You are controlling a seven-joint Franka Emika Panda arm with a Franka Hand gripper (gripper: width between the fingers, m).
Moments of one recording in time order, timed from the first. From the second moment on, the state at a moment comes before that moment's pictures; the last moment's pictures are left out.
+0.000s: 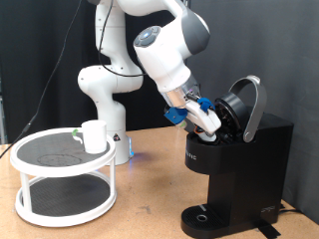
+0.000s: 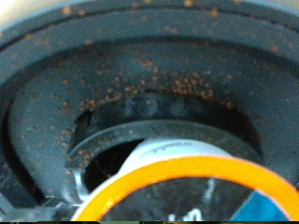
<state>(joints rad) 0.10 -0.04 -0.07 -2.25 0.72 2.13 2.01</state>
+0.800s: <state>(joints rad) 0.10 -0.03 -0.07 -2.25 0.73 2.16 2.00</state>
